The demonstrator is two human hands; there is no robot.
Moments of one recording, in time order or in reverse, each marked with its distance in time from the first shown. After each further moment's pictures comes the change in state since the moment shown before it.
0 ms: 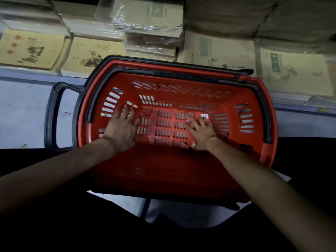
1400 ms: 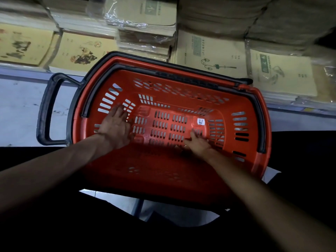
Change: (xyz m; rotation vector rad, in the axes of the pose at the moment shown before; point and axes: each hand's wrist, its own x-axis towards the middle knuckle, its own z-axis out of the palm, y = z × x) left_hand 0.013 0.002 0.004 0.054 -0.083 0.065; right_hand -0.014 -0.010 0.041 0.444 -0.195 0.032
